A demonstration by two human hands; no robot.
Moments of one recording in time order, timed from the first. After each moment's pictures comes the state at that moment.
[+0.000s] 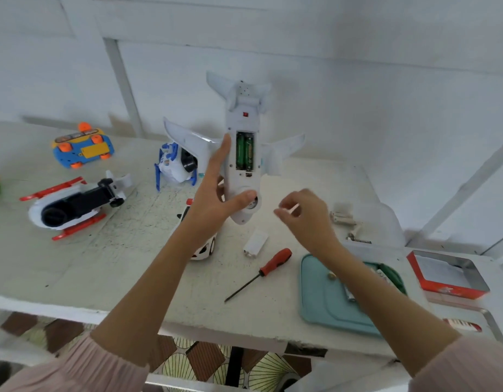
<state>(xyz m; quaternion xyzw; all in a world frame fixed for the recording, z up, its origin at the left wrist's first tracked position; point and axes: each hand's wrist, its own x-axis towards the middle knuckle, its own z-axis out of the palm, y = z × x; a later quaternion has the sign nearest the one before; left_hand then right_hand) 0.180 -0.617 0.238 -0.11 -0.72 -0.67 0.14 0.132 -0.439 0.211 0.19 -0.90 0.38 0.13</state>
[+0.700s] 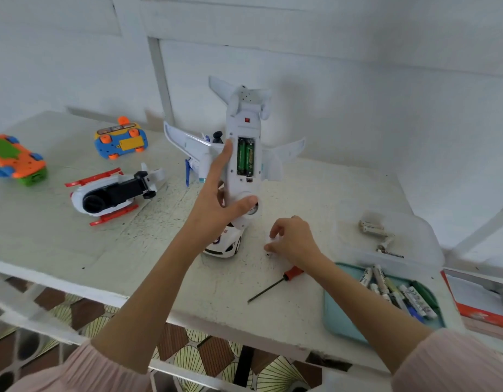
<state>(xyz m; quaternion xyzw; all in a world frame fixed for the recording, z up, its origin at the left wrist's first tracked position) 0.201 -0.654 0.231 -0.07 -0.74 -0.65 0.18 0.138 -0.495 0.180 0.18 -0.93 0.30 -0.08</state>
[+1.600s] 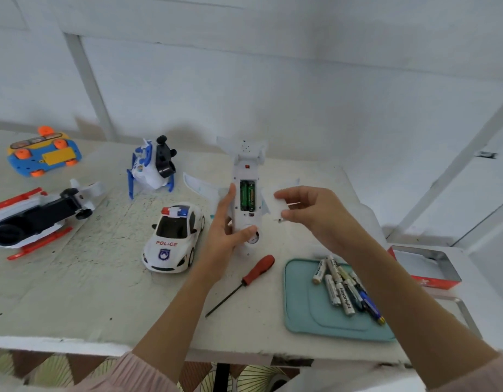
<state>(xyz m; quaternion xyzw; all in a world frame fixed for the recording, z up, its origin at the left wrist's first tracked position) 0.156 -0.578 0.158 -0.05 -0.62 -0.78 0.05 0.138 -0.404 0.257 0.10 -0.78 0.61 -0.10</state>
